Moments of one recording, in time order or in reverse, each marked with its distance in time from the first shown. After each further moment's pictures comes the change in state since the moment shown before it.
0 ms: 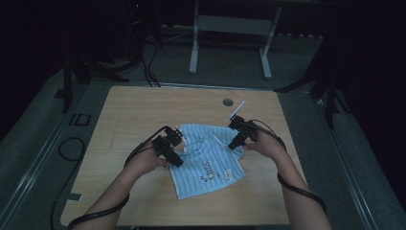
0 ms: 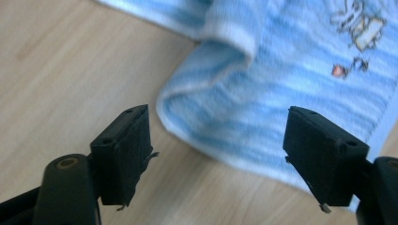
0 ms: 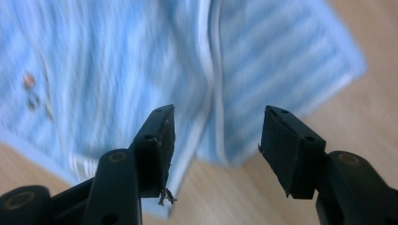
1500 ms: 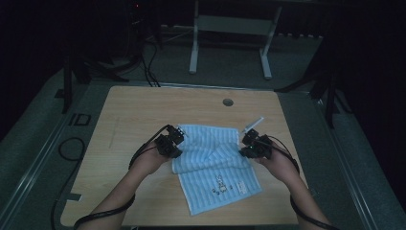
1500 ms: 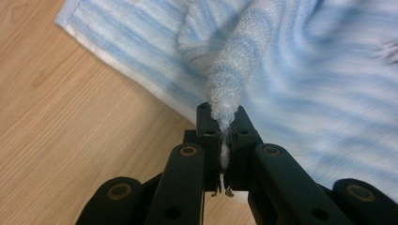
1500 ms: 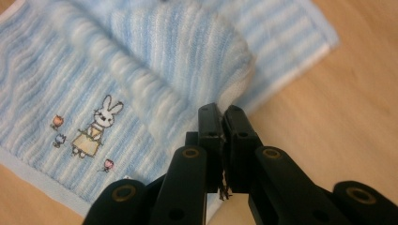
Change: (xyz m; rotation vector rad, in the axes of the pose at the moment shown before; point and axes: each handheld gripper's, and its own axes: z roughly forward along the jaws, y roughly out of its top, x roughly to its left) left arm -0.002 0.001 0.001 -0.080 0.021 -0.005; right arm 0.035 -0.077 -0.030 -0.177 -0.066 -0.016
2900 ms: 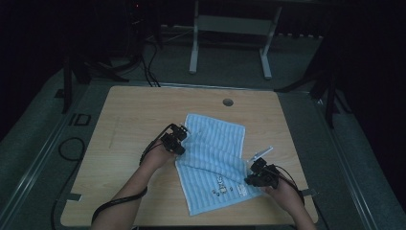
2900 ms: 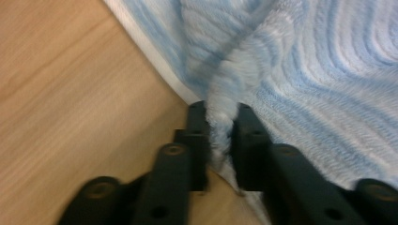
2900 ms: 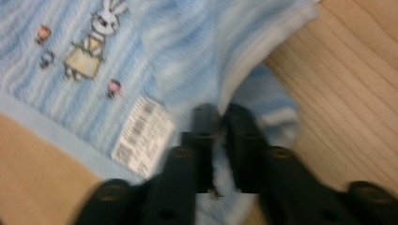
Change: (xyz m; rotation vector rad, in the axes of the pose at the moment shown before) left arm 0.023 0.010 0.048 0.024 0.025 -0.078; right arm 0.020 -0.077 0.040 0.047 0.099 0.119
